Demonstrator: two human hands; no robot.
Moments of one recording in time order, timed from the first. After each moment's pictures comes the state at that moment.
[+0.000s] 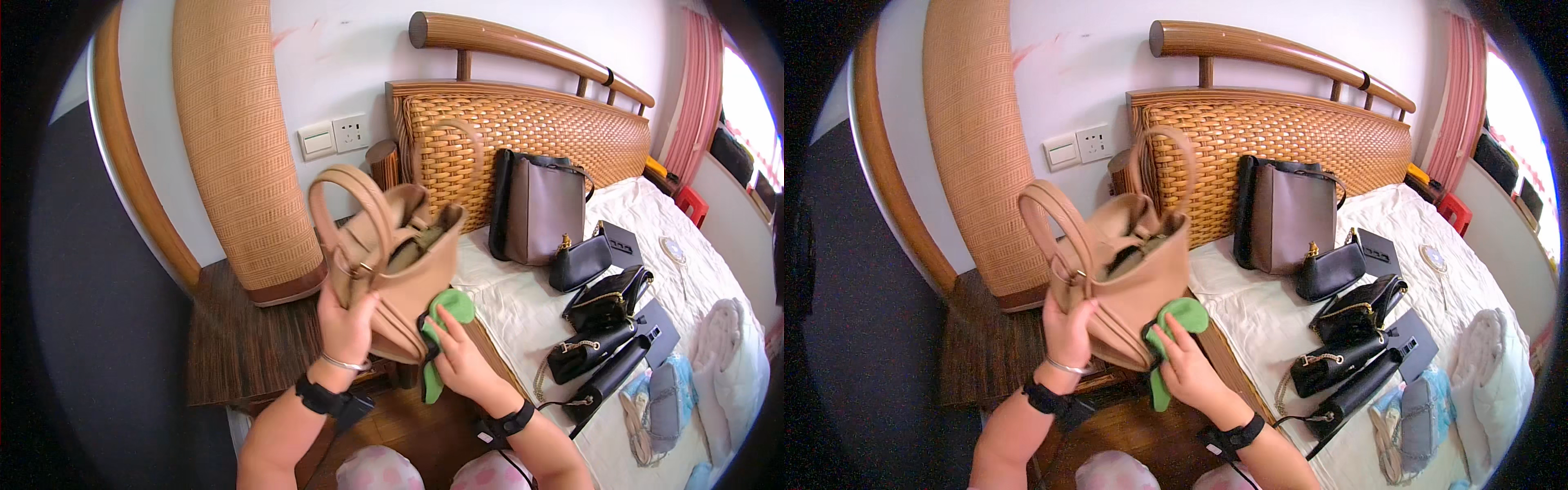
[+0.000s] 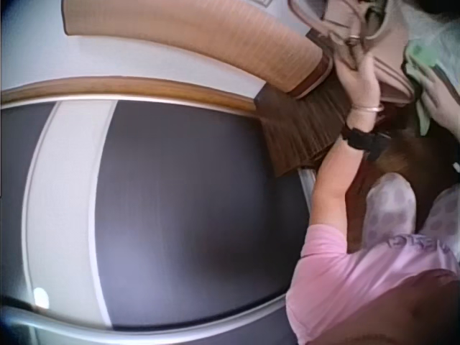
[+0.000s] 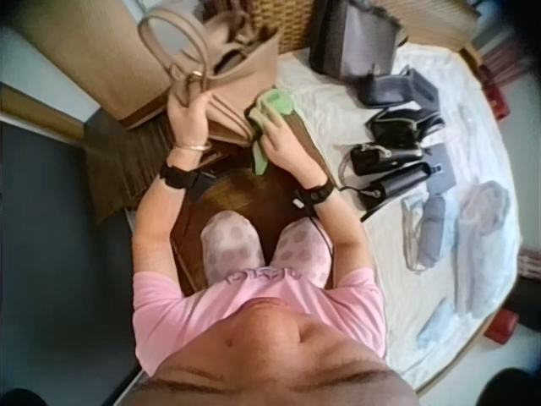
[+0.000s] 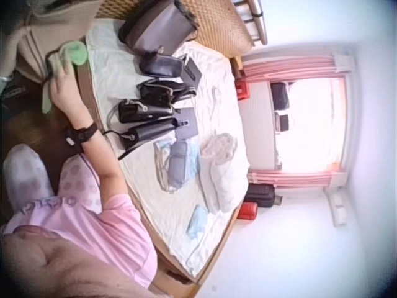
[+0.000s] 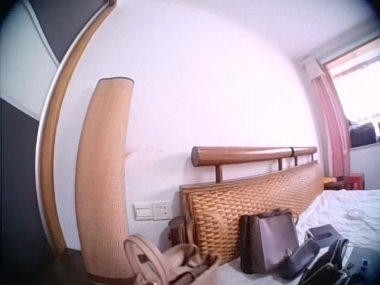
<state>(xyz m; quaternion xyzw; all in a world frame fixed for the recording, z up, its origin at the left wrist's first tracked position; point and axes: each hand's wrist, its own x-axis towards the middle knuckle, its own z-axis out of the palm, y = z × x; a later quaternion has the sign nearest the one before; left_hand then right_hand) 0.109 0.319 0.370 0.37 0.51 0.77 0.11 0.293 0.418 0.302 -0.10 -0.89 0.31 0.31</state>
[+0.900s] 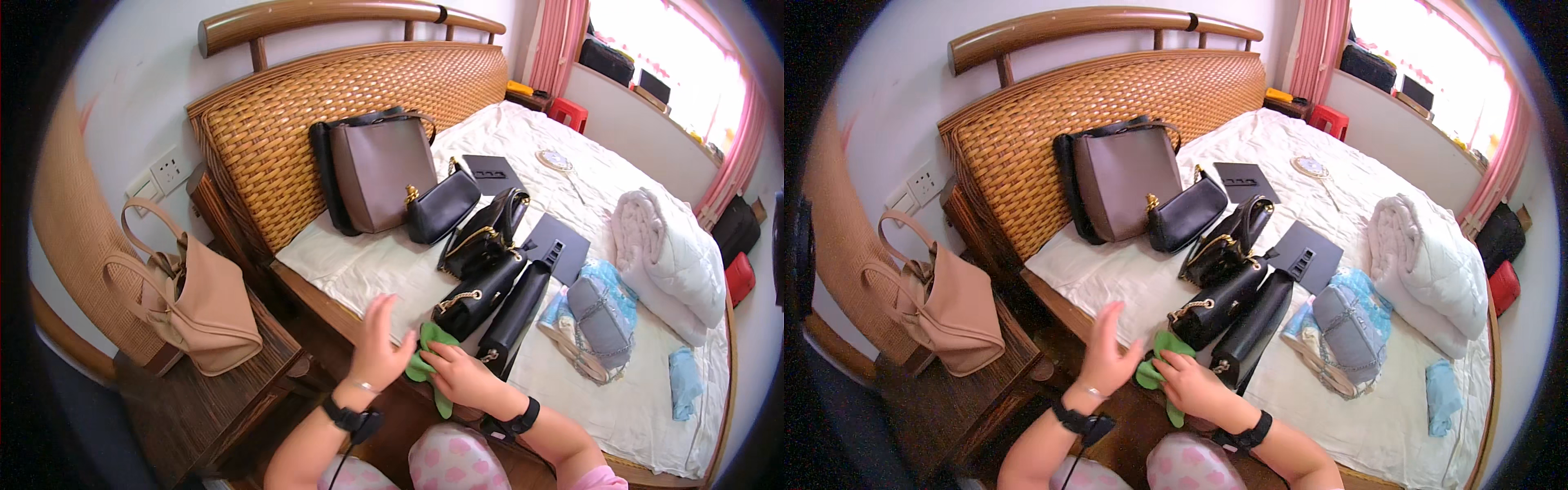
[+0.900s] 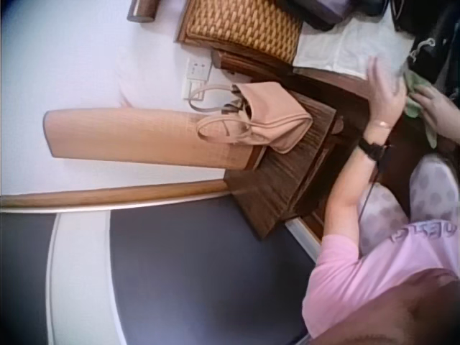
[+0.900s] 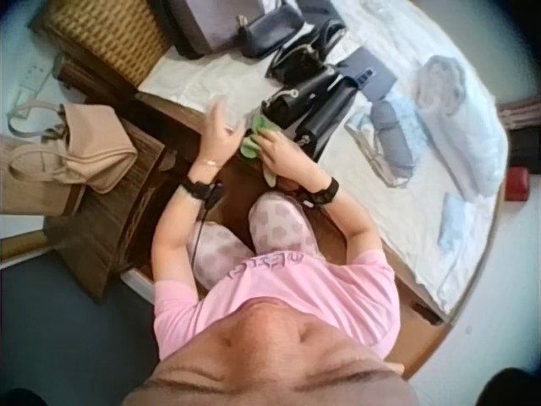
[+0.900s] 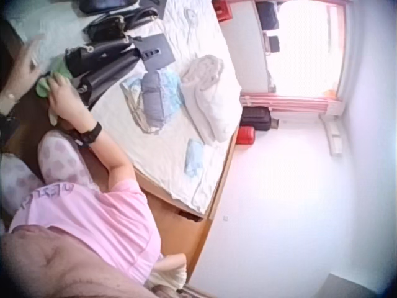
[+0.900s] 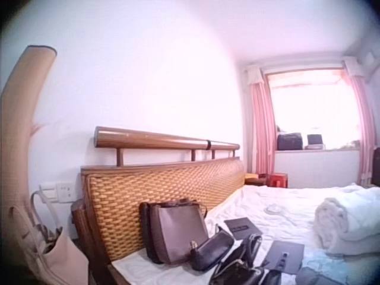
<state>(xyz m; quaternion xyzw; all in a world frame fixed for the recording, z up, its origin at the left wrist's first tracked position) 0.285 0.425 0.263 0.72 0.50 0.48 0.09 0.499 0.413 0.253 -0.32 -0.91 0.18 0.21</state>
